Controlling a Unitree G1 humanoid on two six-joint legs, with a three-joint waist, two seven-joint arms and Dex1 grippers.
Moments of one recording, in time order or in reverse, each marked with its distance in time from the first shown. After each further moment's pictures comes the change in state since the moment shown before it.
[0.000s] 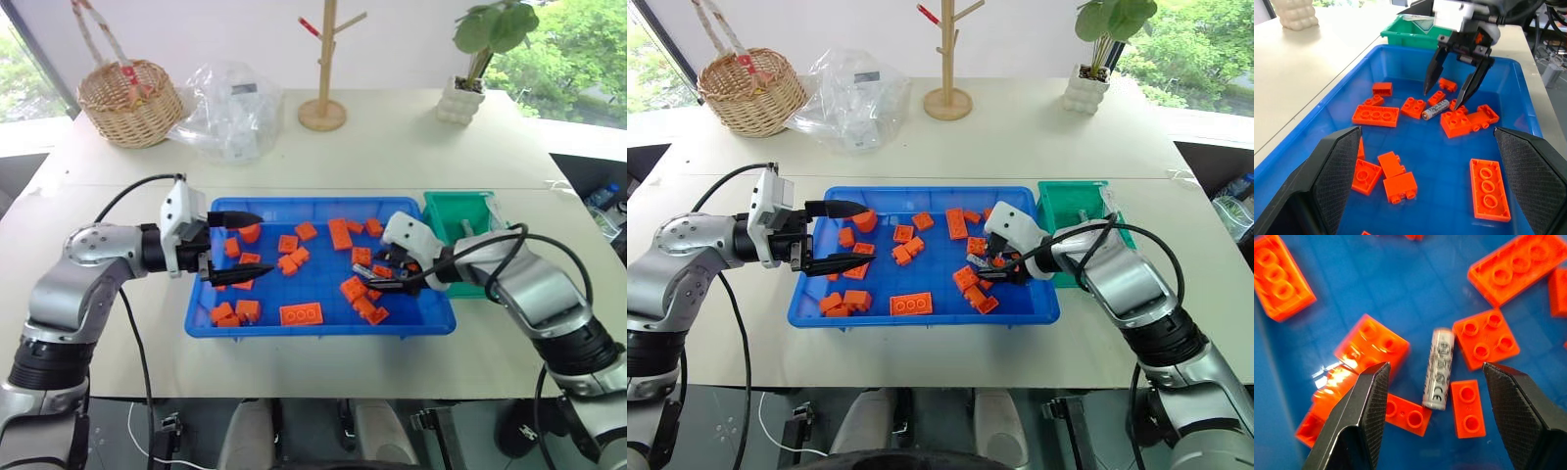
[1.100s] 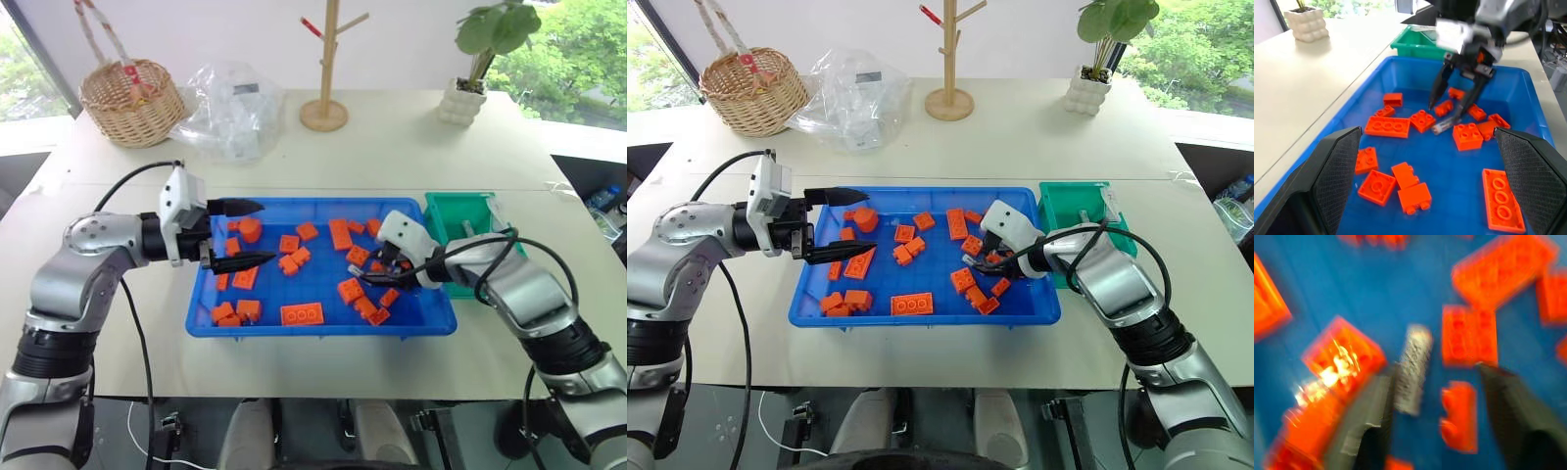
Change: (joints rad) left arm -0.061 -0.011 -0.004 0.045 0.002 -0.002 -0.001; right arm 0.002 0.038 0.007 0.043 -0.028 -0.040 -0.076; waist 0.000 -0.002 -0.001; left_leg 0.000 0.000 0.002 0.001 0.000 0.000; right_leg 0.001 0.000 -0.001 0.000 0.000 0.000
